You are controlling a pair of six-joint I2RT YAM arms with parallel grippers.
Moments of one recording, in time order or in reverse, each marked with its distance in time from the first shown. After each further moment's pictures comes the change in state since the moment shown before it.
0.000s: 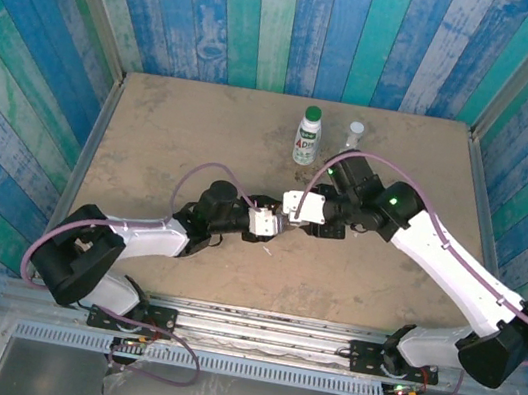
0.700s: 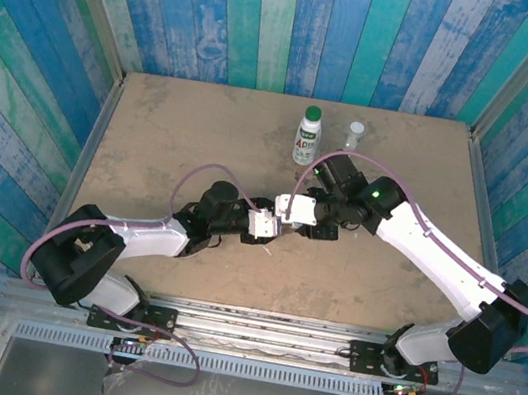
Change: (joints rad) left arm 0.000 0.000 0.000 -0.038 0.015 -0.016; right arm 0.009 0.079 0.001 -0.019 -0.013 -0.002
